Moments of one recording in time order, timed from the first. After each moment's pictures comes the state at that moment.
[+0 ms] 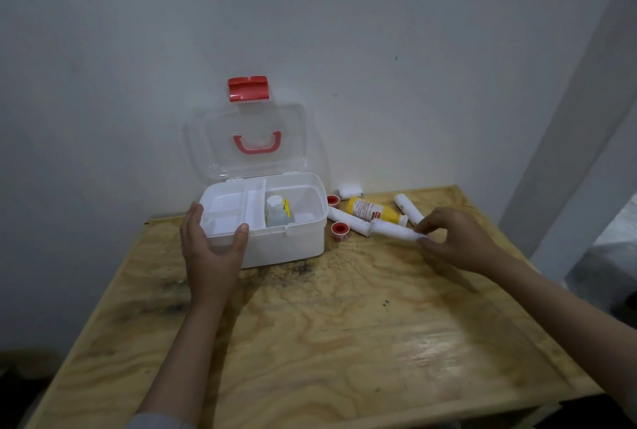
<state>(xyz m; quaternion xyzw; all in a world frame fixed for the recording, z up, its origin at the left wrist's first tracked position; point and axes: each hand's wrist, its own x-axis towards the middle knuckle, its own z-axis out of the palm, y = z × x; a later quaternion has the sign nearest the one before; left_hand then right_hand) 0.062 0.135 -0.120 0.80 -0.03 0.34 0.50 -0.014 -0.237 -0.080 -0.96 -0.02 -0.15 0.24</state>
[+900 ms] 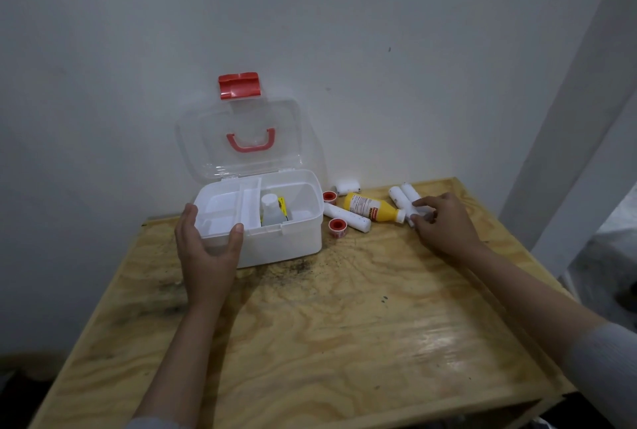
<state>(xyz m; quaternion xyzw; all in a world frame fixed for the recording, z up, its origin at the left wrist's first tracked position) 0.059 0.135 -0.118 0.80 -0.03 0.33 0.50 0.025 -0.239 -0.112 -0.93 0.14 -0.22 0.28</state>
